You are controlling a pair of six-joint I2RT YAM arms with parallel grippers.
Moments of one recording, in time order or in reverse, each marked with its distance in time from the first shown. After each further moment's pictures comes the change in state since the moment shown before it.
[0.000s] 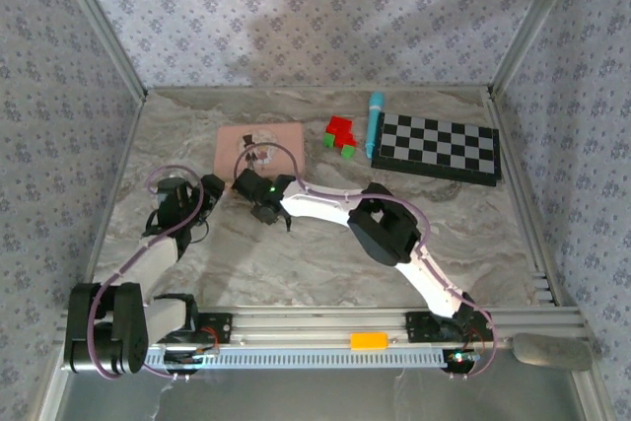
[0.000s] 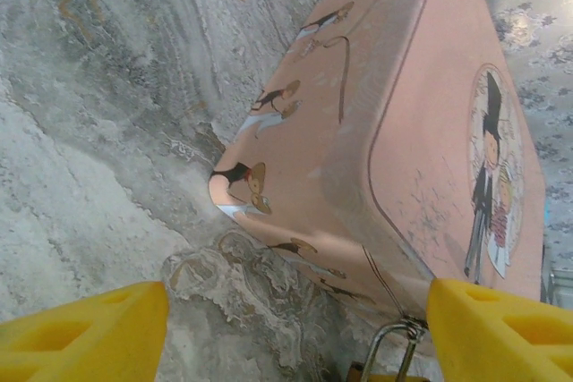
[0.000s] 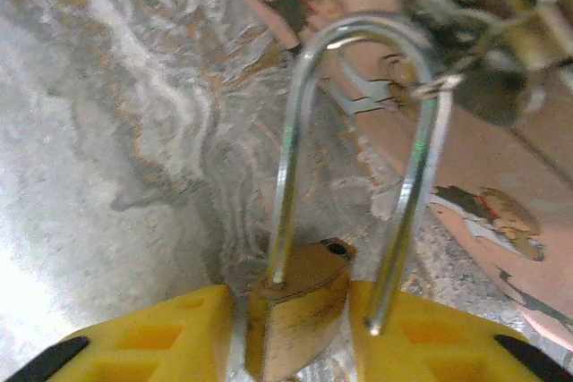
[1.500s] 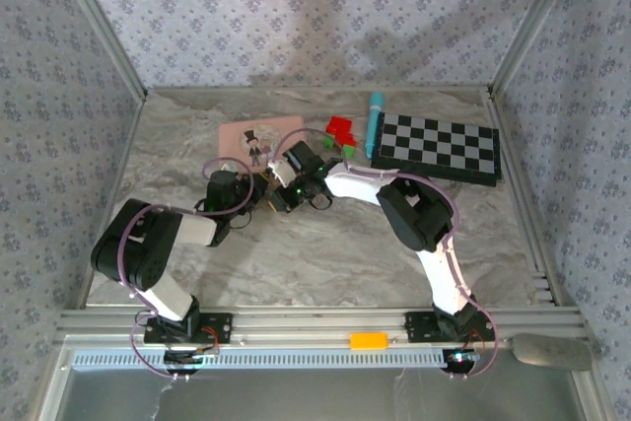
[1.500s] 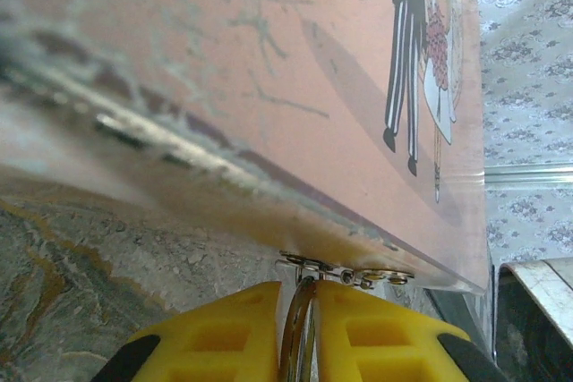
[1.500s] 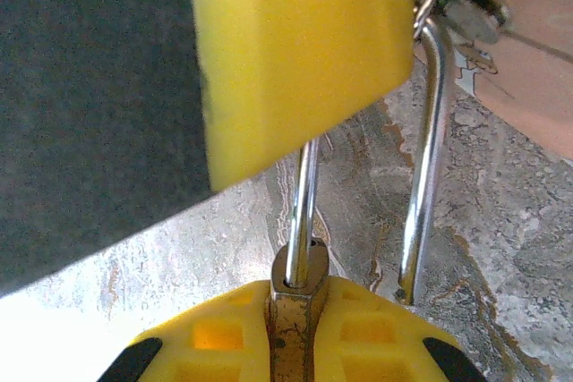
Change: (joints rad) left arm -0.329 0.508 0.084 0.573 -0.009 -0.176; right arm -0.241 -0.166 -0.332 0.364 -0.774 0.045
